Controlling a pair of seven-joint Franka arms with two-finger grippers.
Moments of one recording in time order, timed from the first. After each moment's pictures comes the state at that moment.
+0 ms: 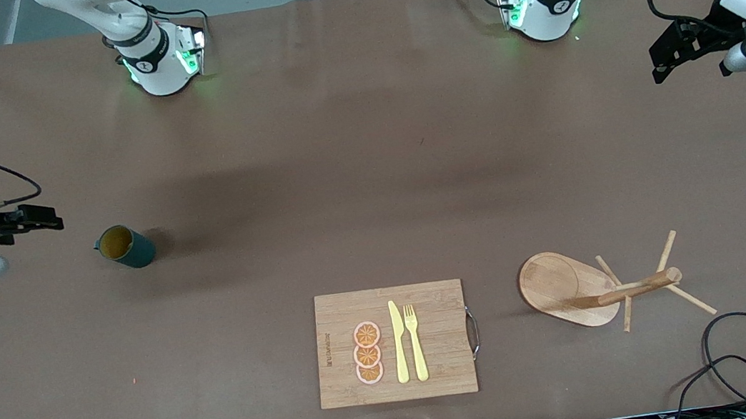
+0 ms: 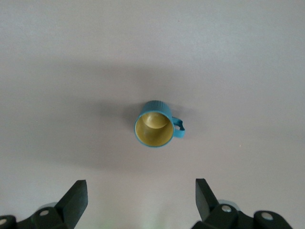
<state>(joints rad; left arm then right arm) -0.01 -0.11 -0.12 -1.66 0.01 1.57 -0.07 0.00 0.13 -0.12 -1.69 0.03 1.63 -0.25</state>
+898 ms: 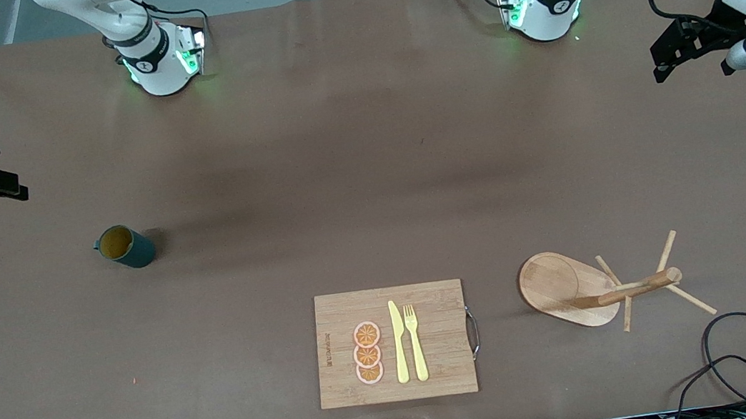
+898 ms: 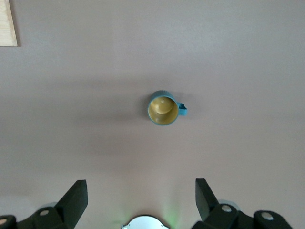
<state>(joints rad) -0.01 -0.11 -0.12 -1.65 0.01 1.57 -0.07 0.04 0.11 -0.11 -1.45 0.02 1.39 -0.09</state>
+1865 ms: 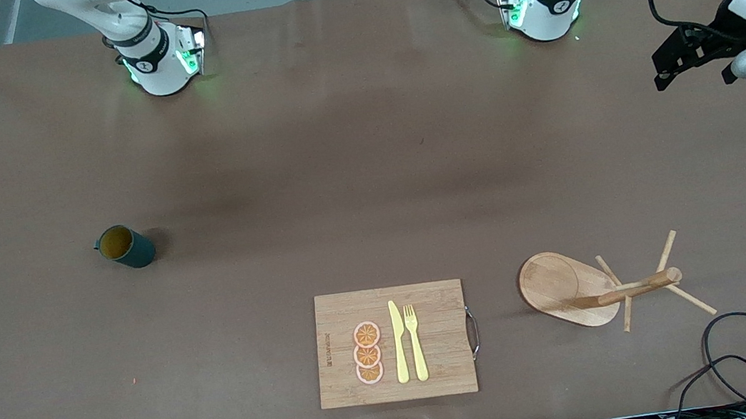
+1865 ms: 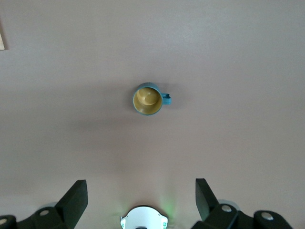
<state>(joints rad) -0.01 -0.06 -0.12 -1.59 -0.01 1.57 -0.07 0.00 0.07 -0.14 -1.44 0.01 1.33 -0.09</state>
